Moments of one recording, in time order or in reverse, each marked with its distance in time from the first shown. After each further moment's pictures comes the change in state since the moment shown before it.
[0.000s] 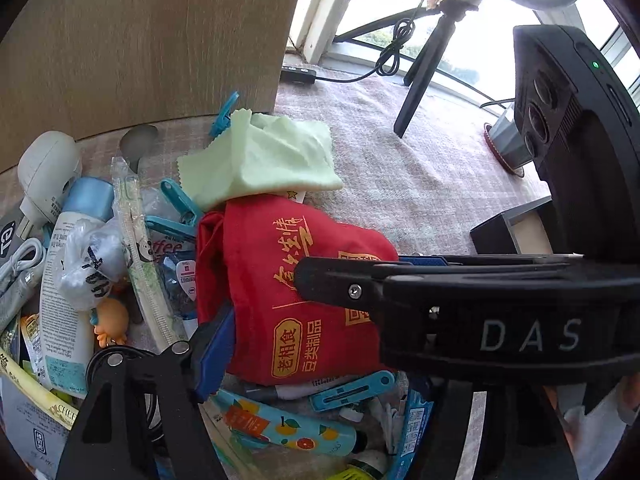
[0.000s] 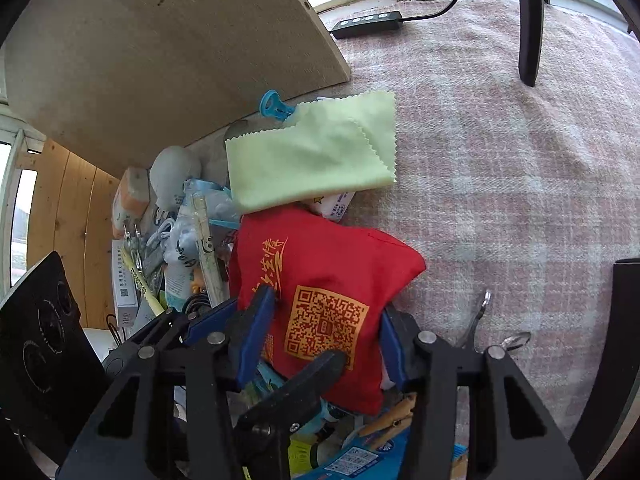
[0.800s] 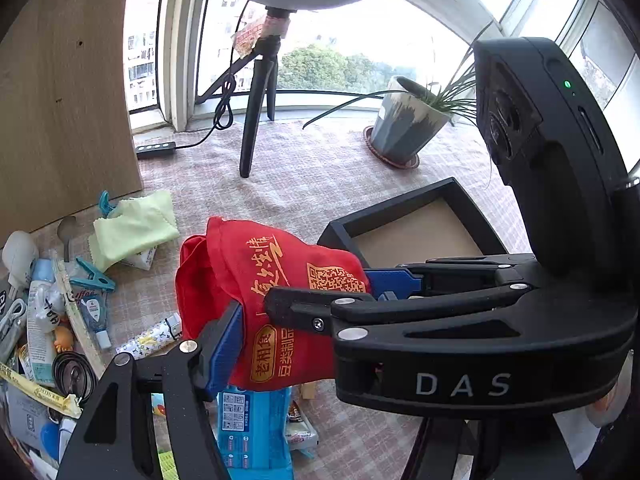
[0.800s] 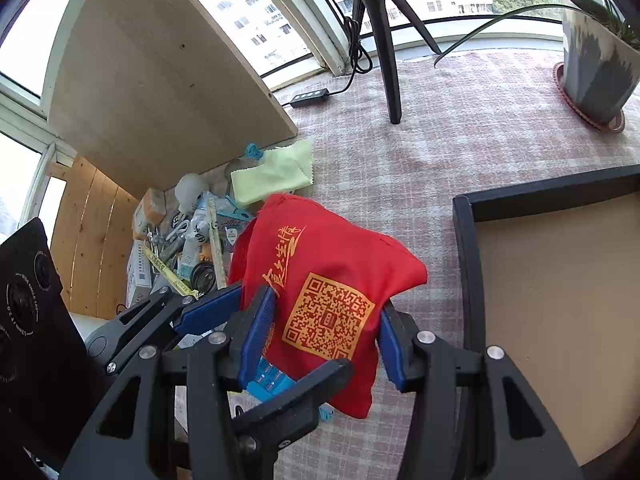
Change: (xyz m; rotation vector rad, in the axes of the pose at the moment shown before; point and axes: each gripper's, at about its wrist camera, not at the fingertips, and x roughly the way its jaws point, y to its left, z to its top) left arm -0.054 -0.145 -0.011 0.240 -0.084 -0.117; right arm -0.149 -0.068 -0.073 0.039 -0.192 -0.058
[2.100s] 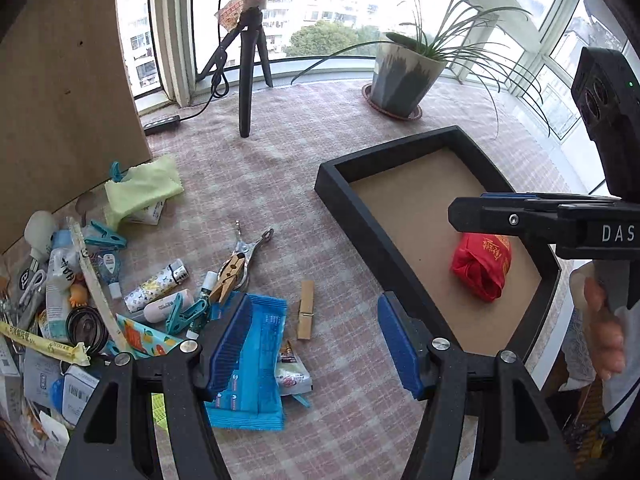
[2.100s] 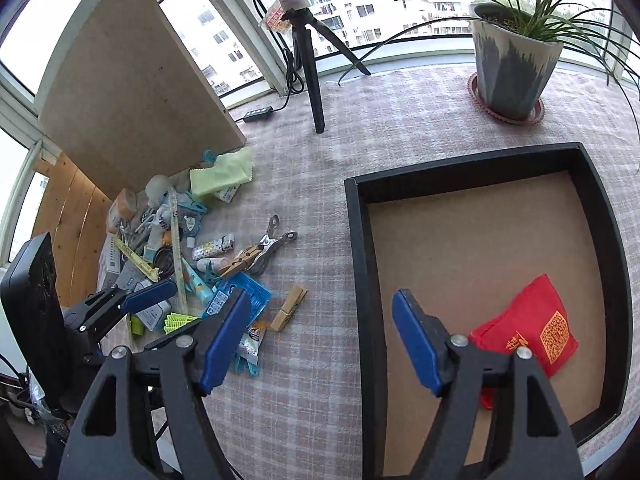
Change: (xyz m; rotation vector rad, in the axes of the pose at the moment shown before) left arm -0.020 -0.012 -0.047 0.025 0.086 0.144; right arm -0.042 -0.015 -0.033 -0.076 -0.037 -0.088
